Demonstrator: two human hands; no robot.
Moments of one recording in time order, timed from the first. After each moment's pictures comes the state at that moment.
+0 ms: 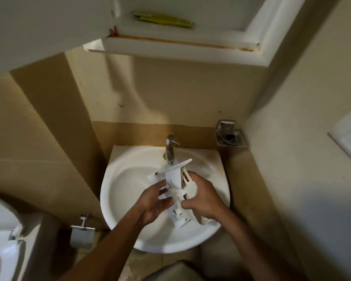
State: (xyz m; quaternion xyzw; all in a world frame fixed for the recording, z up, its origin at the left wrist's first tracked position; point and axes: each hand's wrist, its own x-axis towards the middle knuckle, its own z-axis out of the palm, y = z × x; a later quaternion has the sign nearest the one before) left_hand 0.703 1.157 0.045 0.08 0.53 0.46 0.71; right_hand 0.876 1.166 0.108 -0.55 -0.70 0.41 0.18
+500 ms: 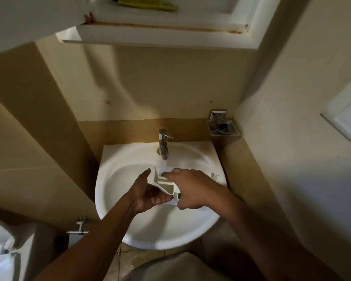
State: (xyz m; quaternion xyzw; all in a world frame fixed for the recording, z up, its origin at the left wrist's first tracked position) left_hand 0.675 1.184 0.028 0.01 0.47 0.37 0.80; right_hand 0.847 1.175 0.137 -0.44 -0.87 0.18 -0.08
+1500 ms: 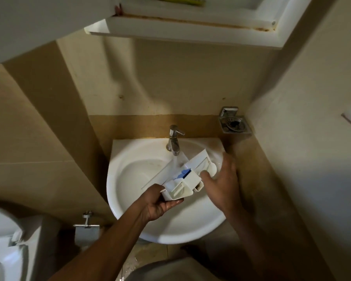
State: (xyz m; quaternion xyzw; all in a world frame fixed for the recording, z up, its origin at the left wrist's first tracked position) left_hand 0.669 1.153 0.026 -0.04 0.47 0.37 0.80; right_hand 0.854 1.153 0.099 -0.73 -0.56 0.25 0.30
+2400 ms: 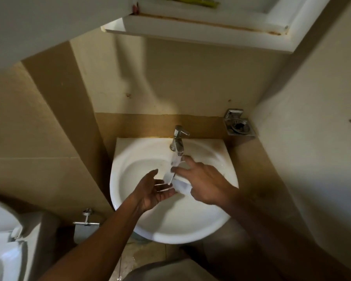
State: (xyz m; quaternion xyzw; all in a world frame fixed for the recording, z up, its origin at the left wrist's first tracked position) left_hand 0.637 1.173 0.022 0.00 0.51 0.39 0.77; right_hand 0.815 1.171 0.129 -0.44 -0.89 0.05 -0.08
